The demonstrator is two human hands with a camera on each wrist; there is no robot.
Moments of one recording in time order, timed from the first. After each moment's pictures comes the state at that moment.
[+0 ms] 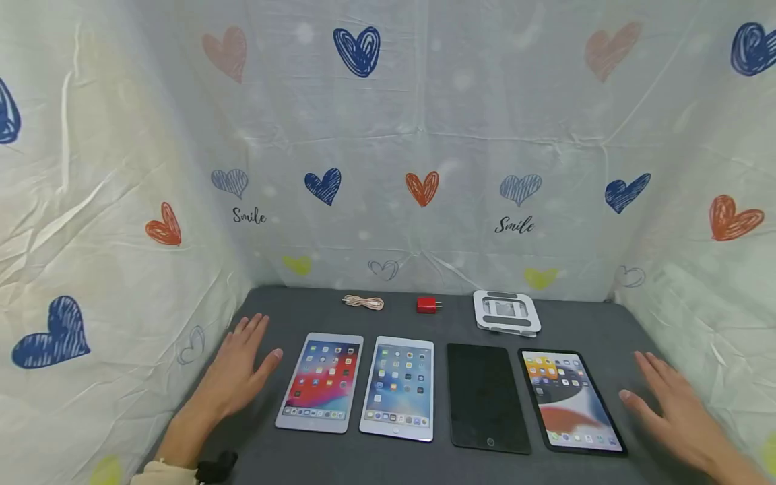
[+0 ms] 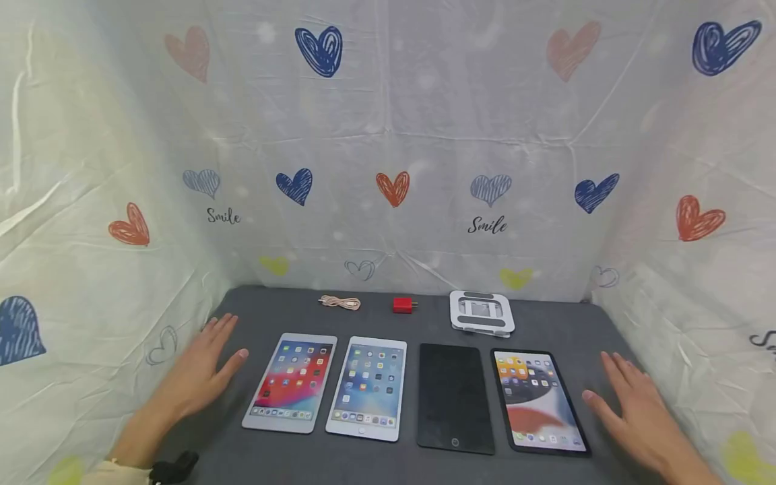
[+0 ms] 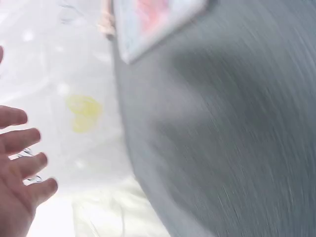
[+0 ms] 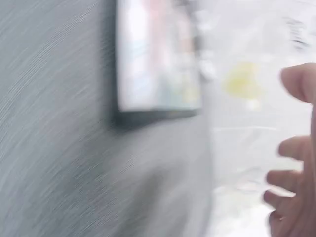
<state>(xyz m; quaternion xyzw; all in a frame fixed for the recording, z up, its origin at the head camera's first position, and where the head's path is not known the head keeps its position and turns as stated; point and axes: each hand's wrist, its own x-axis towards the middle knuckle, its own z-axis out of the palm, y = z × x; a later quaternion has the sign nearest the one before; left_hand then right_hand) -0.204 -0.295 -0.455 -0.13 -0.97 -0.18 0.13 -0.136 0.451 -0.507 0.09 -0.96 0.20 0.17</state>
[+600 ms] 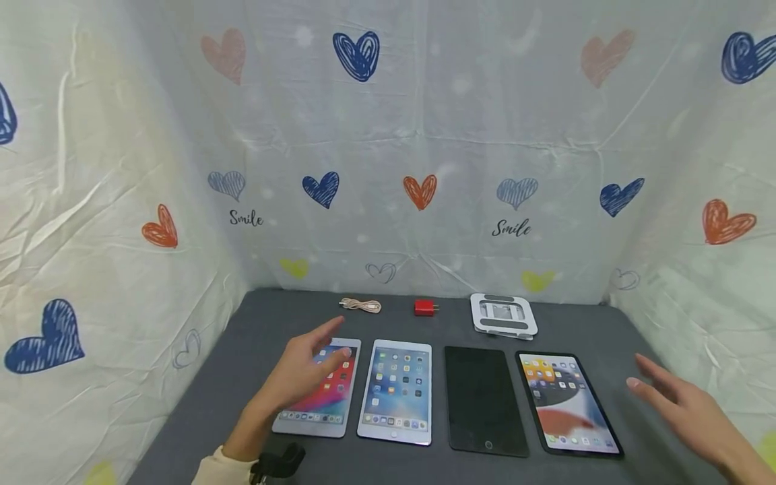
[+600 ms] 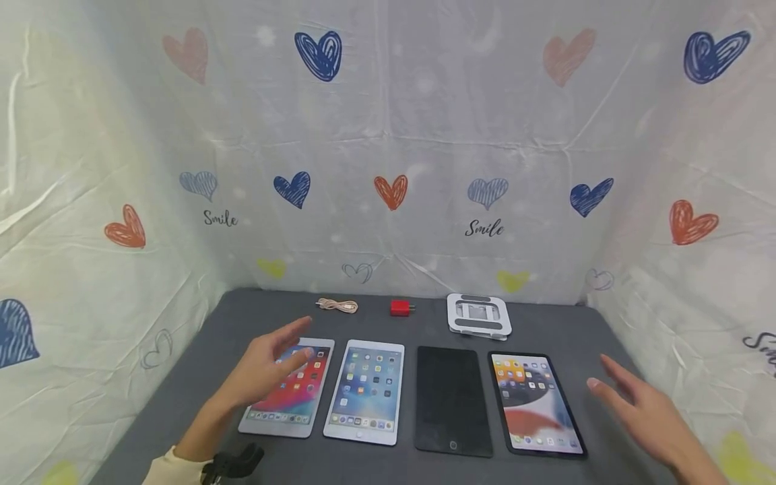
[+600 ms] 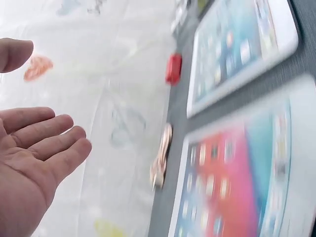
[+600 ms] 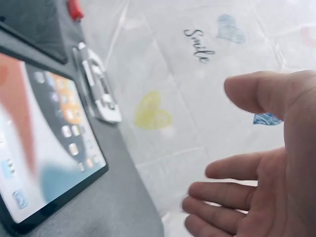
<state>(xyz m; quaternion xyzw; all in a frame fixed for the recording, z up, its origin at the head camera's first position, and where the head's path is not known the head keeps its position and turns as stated) -0.206 -0.184 -0.431 -0.17 -0.87 -0.46 0.00 -0.134 0.441 -0.436 -0.03 -0.97 0.26 -0.02</state>
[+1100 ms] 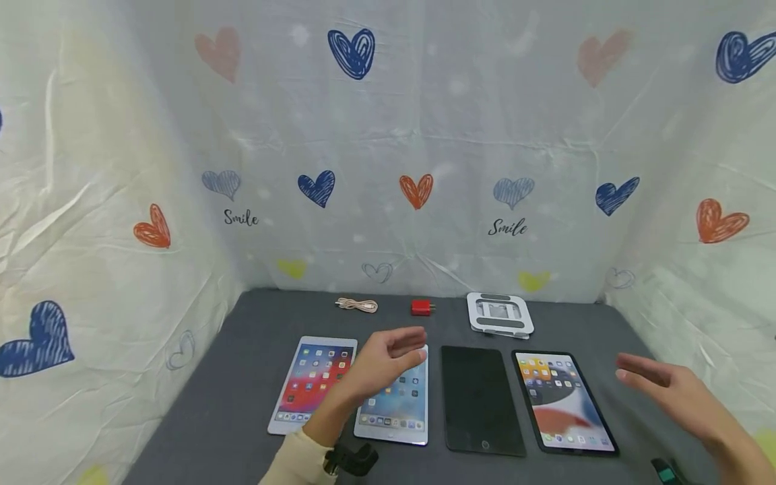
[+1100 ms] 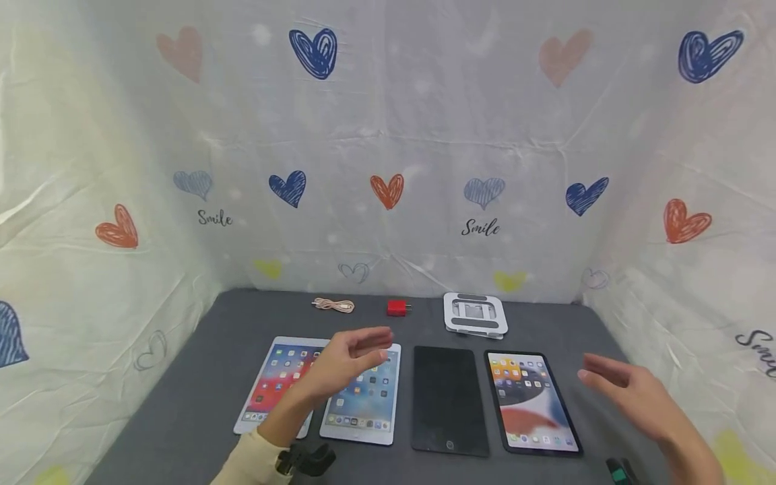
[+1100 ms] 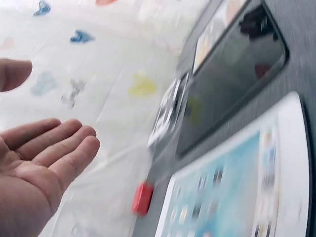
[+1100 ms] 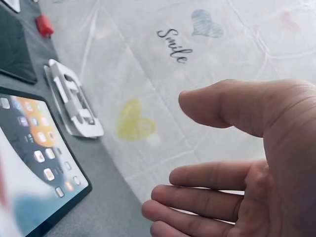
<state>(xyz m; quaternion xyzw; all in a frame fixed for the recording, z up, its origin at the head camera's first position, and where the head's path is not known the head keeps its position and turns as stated) -0.217 -0.068 -0.435 -0.22 -0.73 -0.62 -0.15 -0.157 0.442 -0.430 -0.06 -0.94 0.32 -0.09</state>
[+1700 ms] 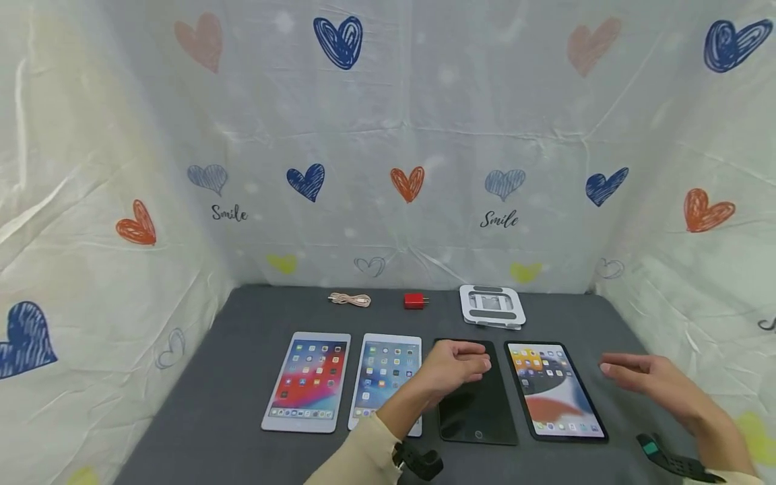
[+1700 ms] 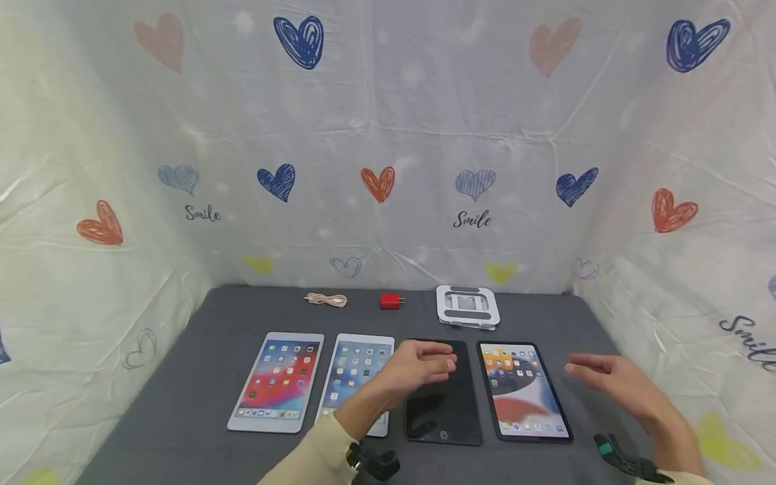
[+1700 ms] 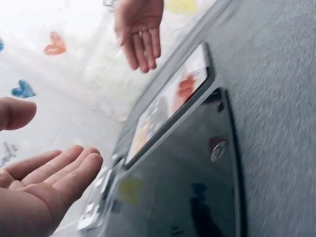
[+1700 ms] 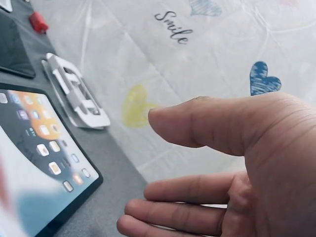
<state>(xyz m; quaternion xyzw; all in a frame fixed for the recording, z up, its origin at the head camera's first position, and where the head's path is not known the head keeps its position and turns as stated) -0.211 0.052 -0.461 -0.14 -0.65 -0.71 -0.24 -0.164 0.456 -0.441 -0.04 -0.91 0.38 -0.16</state>
